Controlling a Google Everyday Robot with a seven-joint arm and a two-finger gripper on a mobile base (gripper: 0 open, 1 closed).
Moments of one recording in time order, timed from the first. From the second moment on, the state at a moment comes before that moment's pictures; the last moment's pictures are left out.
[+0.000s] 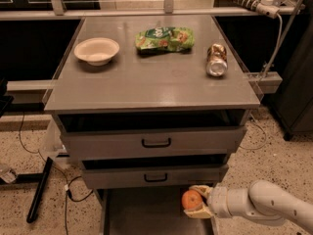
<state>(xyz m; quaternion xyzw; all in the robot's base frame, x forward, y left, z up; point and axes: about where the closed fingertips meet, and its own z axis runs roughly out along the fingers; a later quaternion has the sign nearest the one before) 0.438 -0.145 0.449 -0.51 0.73 0.25 0.37</state>
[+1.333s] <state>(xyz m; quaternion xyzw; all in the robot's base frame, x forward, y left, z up) 0.484 -0.125 0.305 -0.50 0.75 0.19 0.39</state>
